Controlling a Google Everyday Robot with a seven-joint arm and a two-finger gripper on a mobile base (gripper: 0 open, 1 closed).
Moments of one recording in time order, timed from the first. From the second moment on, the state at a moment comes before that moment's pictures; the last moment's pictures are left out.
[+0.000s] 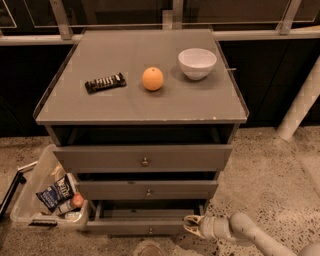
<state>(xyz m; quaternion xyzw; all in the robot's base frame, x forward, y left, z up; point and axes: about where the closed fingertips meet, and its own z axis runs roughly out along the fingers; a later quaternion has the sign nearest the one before) 0.507 -0.156 0.188 -0.58 0.67 0.22 0.41</state>
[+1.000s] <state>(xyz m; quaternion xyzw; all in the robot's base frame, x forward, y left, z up) 0.513 -0.150 0.180 -0.59 0.68 0.18 0.40</state>
